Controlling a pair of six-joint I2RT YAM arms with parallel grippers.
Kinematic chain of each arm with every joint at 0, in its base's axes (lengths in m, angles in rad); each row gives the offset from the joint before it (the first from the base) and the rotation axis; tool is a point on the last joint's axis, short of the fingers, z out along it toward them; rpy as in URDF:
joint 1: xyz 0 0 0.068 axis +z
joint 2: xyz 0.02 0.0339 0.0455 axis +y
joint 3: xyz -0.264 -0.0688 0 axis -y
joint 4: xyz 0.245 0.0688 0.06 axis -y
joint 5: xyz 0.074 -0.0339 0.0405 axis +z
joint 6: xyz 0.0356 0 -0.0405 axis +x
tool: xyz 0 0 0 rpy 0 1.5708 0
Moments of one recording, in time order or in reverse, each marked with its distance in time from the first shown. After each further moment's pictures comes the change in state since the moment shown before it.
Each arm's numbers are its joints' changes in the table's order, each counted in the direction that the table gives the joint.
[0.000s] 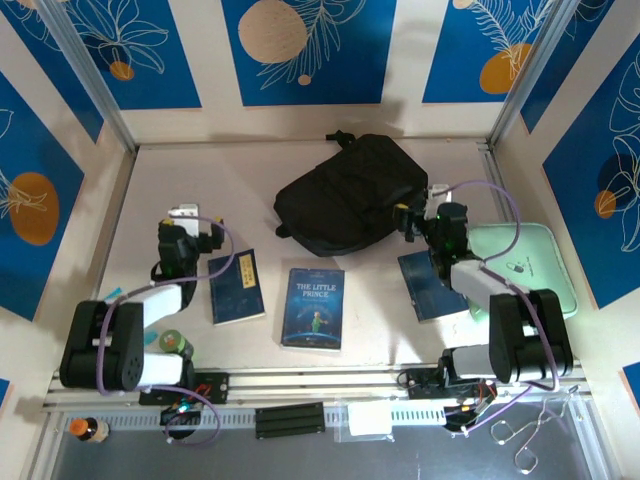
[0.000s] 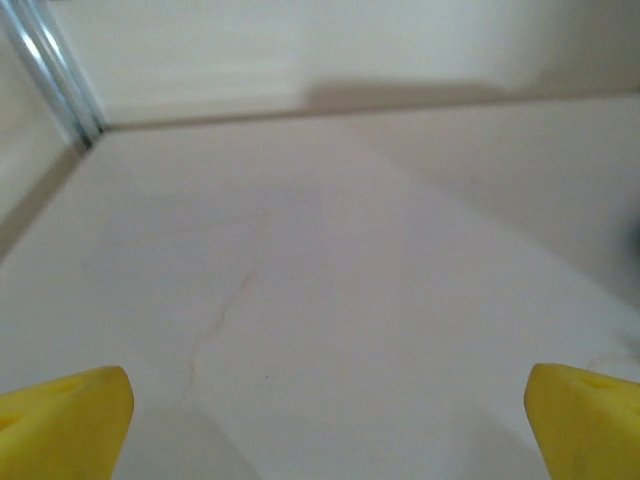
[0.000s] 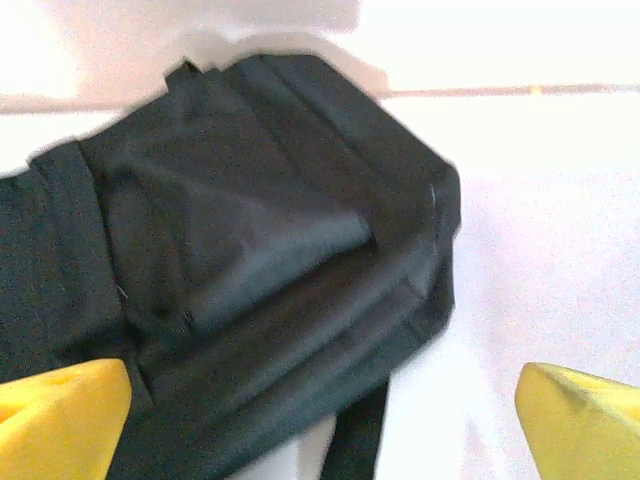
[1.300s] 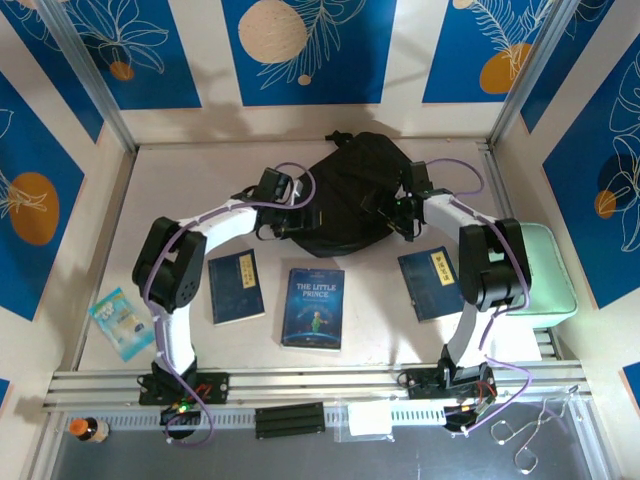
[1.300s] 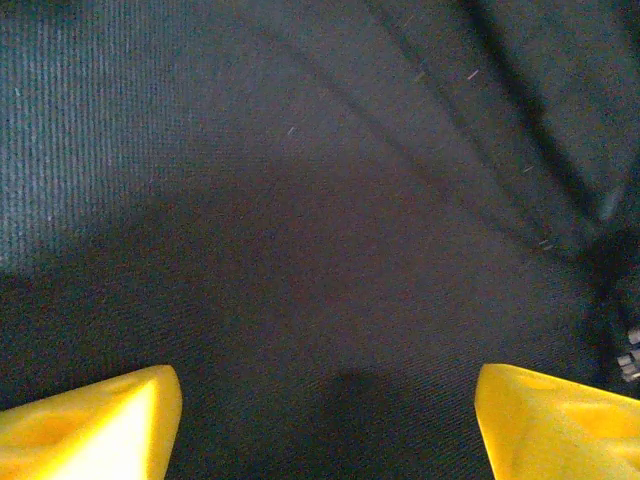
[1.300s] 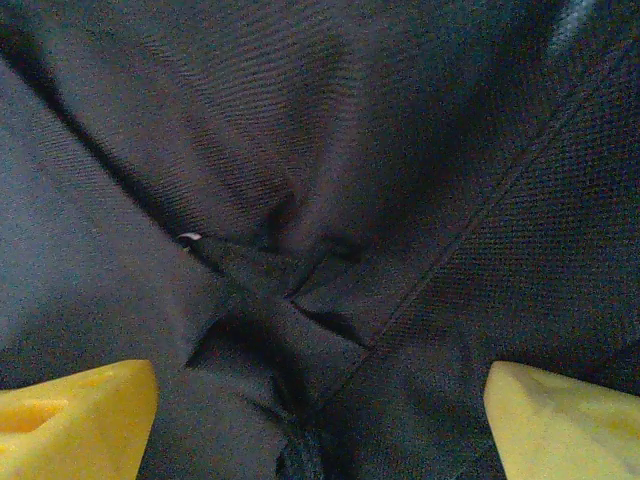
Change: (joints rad) left arm -0.436 0.645 0.914 -0.927 -0.410 -0.473; right arm 0.069 0.516 0.607 -0.719 0.337 0.618
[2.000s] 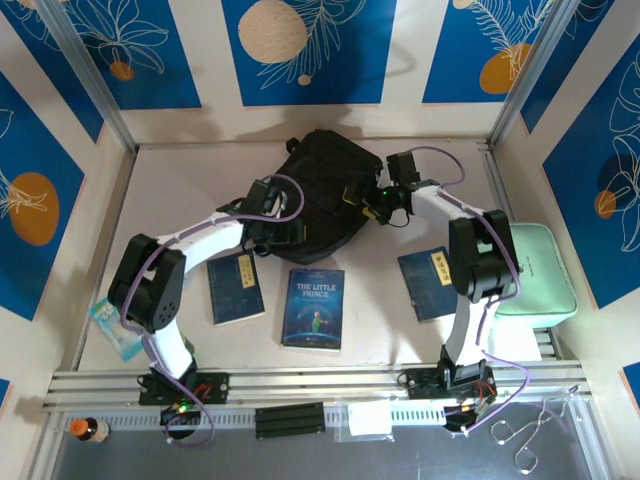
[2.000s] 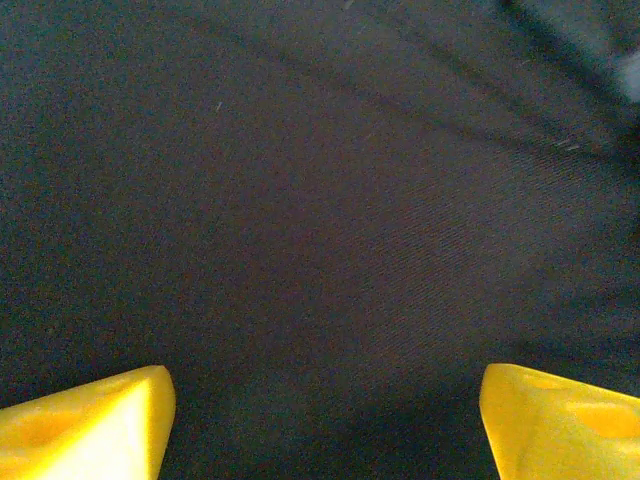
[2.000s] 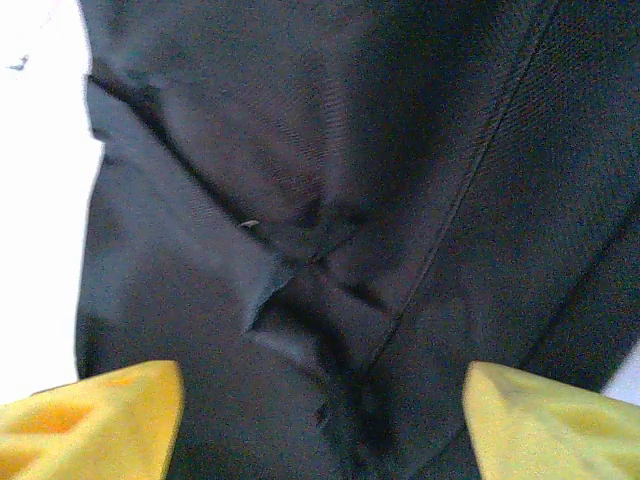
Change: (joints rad) left arm -0.005 -0.193 -0.153 -0.077 0.144 0.031; right arm 0.050 0.029 0.103 0.037 0.184 -0.037
